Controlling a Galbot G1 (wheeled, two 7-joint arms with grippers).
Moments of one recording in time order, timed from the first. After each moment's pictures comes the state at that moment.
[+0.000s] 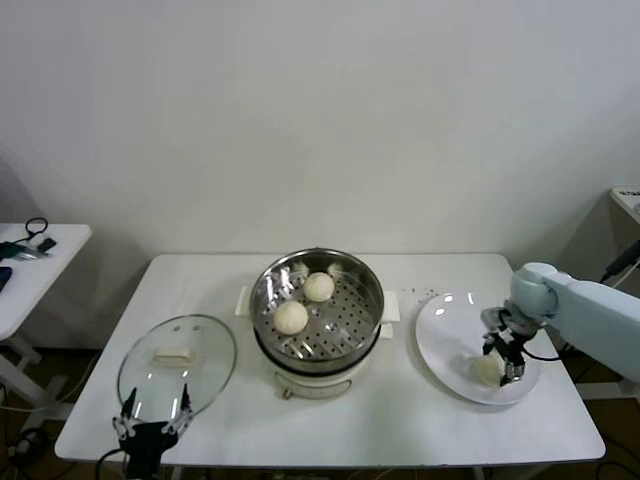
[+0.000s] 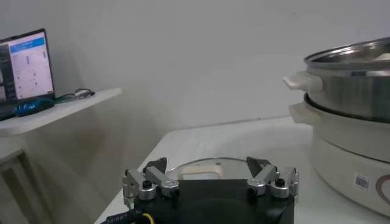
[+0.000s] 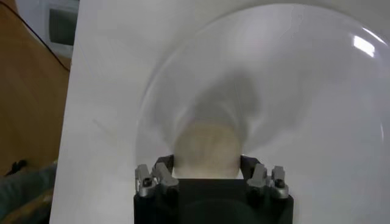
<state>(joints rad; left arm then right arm) 1.81 -1.53 -0.67 -2.06 0.03 0.00 -0.12 0.11 0.62 -1.12 1.20 -0.05 -0.11 -1.17</state>
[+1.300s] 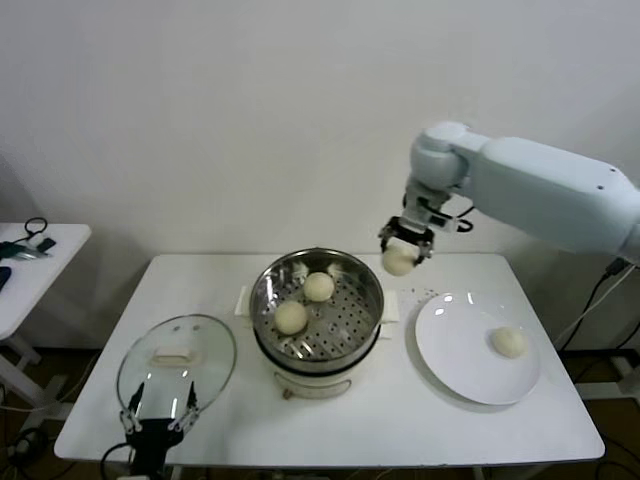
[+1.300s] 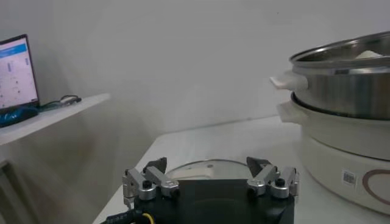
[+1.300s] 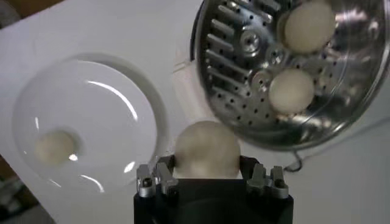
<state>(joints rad) 1.80 -1.49 -0.65 -2.05 0.05 0.01 -0.11 0.65 1.02 -1.22 1.36 -0.09 0.38 -1.30</state>
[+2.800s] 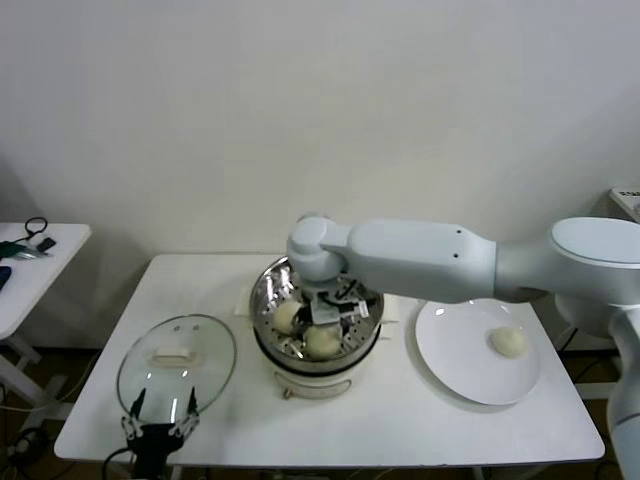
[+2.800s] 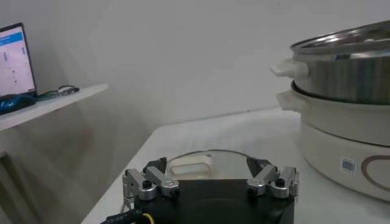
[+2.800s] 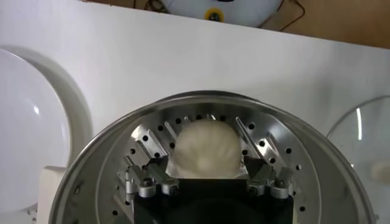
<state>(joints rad) 1.80 -1.48 -0.65 -2.02 0.03 0.00 -0.11 0.46 1.29 -1.25 1.44 -0.24 0.49 -1.30</state>
